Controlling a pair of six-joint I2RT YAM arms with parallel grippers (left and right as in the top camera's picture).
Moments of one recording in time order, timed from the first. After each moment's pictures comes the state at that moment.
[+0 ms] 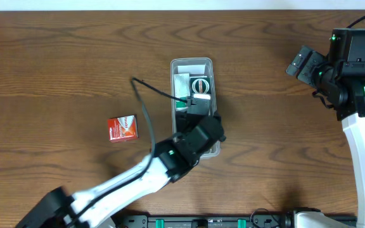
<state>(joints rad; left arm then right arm) -0.93 1.42 0.80 -0.06 -0.50 -0.58 0.01 1.38 1.45 -0.94 0.11 0.49</state>
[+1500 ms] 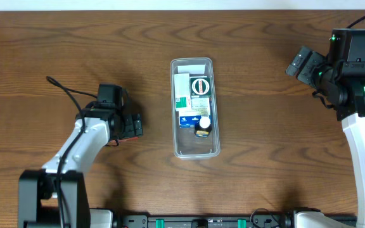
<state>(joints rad) -0.08 1.56 0.81 -0.61 -0.02 -0.26 0.01 1.38 1.45 -0.94 0.11 0.49</state>
